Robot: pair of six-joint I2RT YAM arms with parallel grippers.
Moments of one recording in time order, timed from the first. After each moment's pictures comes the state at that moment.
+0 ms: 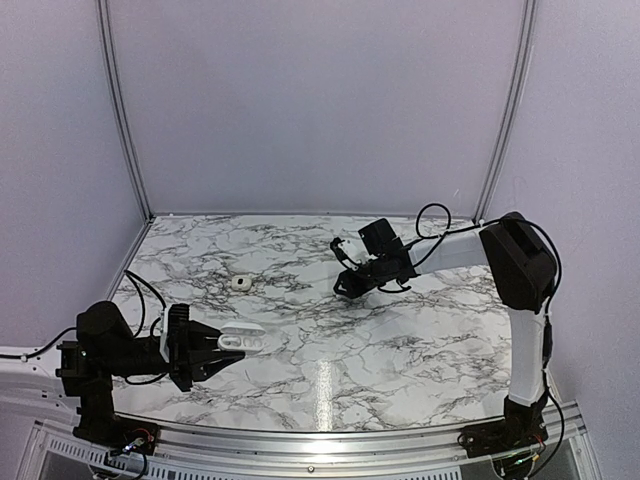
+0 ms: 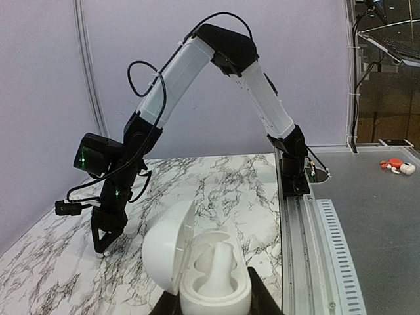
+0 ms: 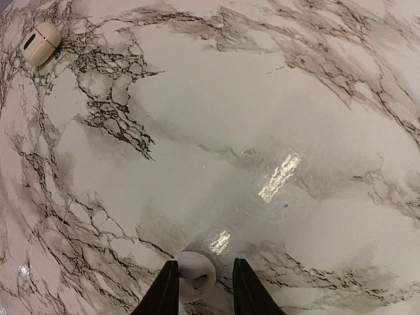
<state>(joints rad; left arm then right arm) -1.12 0.67 0.25 0.43 0.24 0.12 0.60 2.09 1.34 -0.12 -0.25 0.01</state>
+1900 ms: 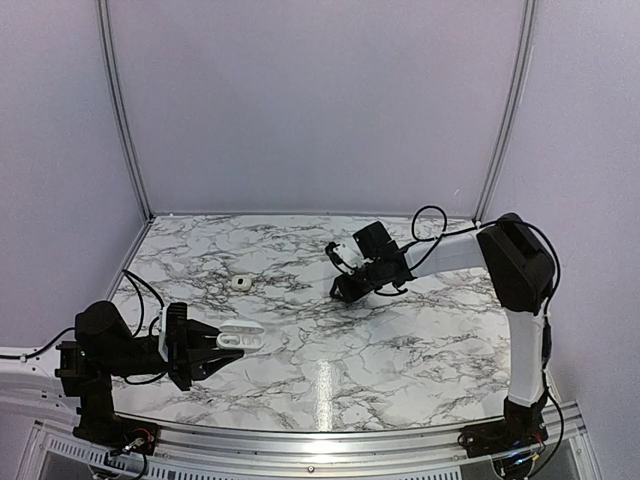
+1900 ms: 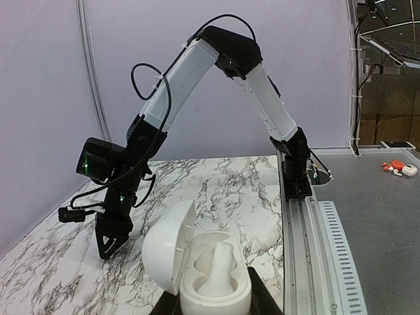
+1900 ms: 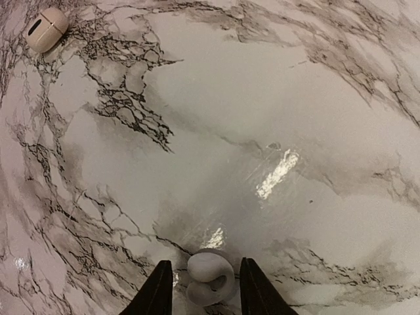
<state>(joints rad) -1.12 0.66 0.25 0.43 0.23 0.12 0.63 2.10 1.34 -0.14 -0.23 0.01</state>
